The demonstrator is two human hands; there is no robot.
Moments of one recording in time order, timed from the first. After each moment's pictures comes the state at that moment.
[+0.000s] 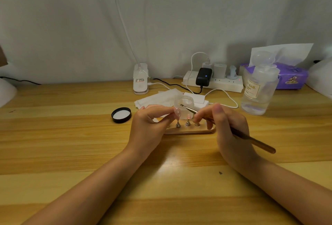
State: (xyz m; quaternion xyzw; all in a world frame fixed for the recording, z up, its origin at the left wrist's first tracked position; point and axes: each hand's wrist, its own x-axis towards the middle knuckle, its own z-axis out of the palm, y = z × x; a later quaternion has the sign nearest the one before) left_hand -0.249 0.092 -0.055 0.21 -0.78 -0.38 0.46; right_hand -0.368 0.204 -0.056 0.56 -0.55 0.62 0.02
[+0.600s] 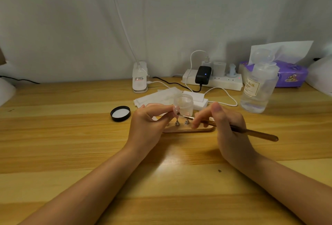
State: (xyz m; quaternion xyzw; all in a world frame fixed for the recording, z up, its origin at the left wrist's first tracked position) left_hand -0.249 0.093 -0.056 0.20 -0.77 -0.39 0.46; right_hand -0.369 0.204 -0.059 0.57 -0.53 0.63 -0.03
